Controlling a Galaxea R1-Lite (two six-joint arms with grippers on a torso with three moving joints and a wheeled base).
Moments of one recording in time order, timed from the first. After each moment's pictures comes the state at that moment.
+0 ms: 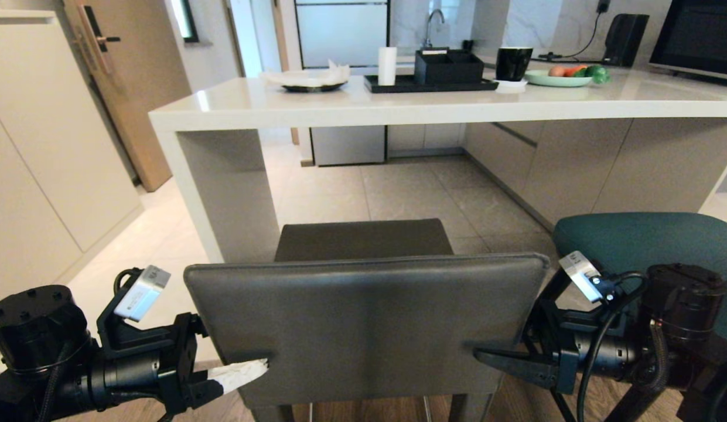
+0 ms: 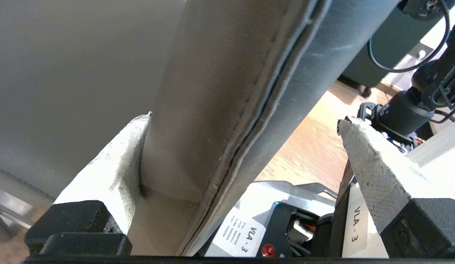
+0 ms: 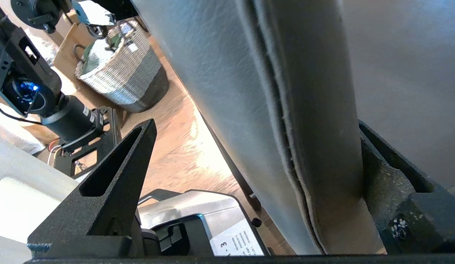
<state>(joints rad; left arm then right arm) -0.12 1.77 -0.12 -1.52 -1.07 -0.15 0.28 1.81 -0.26 -1.36 0.96 0.09</state>
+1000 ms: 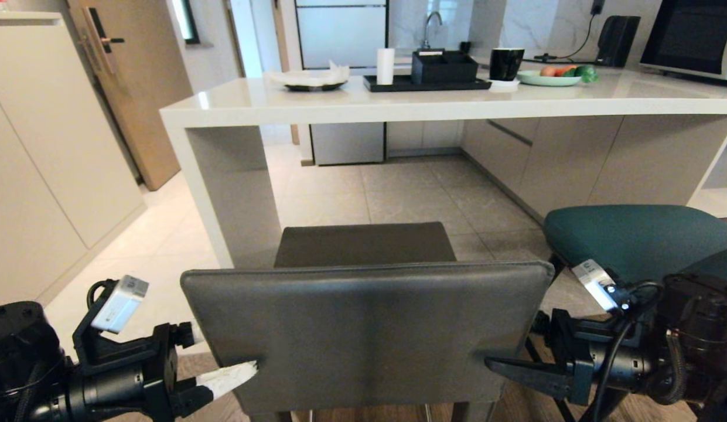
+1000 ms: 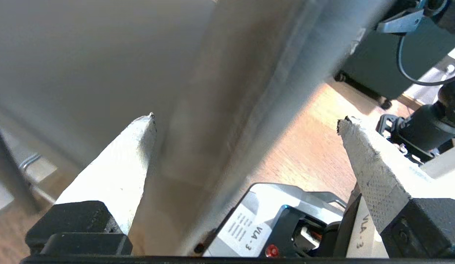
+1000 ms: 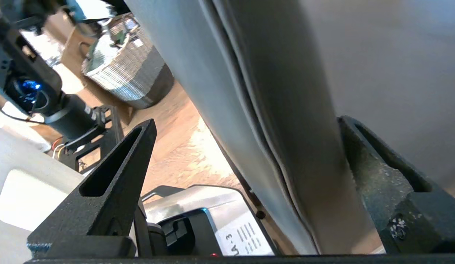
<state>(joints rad) -0.08 1.70 -0.03 -1.52 -0.97 -0.15 0.23 1.78 -0.20 -1.37 0.96 0.09</state>
